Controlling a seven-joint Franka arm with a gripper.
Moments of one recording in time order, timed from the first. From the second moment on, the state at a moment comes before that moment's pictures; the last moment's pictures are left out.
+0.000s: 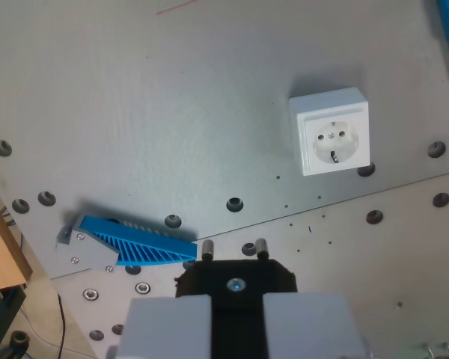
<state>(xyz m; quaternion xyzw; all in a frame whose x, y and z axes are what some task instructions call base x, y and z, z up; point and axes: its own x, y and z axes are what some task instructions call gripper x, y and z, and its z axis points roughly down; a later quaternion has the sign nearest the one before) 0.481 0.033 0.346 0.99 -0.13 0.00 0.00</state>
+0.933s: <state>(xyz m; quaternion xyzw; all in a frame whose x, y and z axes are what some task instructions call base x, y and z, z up) 0.479 0.032 0.342 0.99 -0.13 0.00 0.00</state>
